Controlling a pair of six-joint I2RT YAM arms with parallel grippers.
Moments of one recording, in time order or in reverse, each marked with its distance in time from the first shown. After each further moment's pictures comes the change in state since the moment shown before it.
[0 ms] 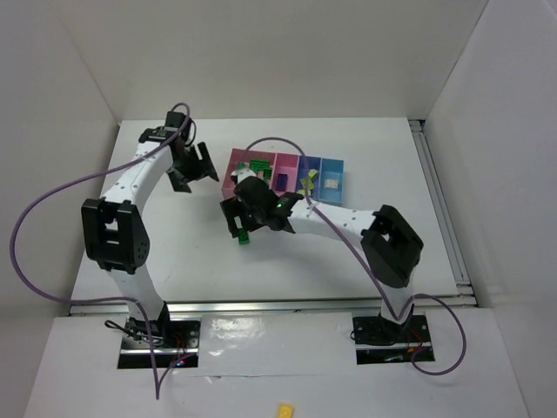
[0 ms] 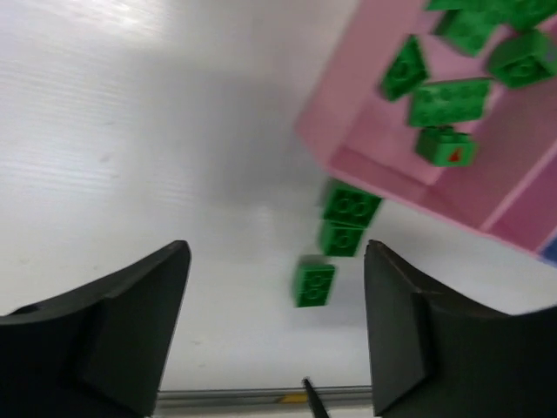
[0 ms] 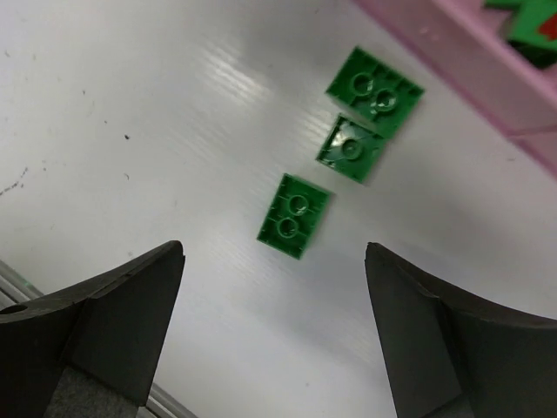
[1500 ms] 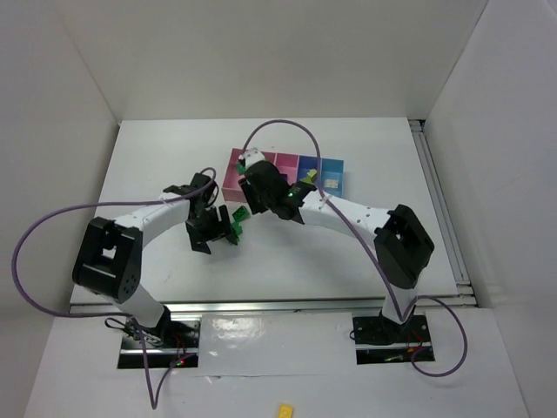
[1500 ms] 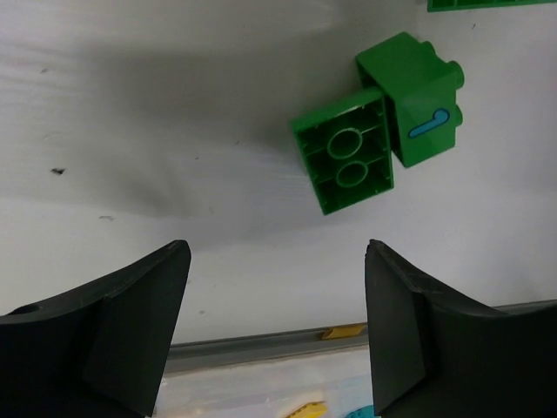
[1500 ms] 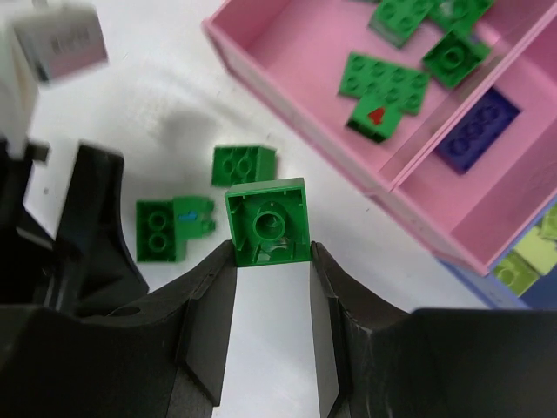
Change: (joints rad) left arm -0.162 -0.246 -0.681 0.220 0.118 -0.093; right arm -0.048 -0.034 0.021 0.023 0.129 -0.194
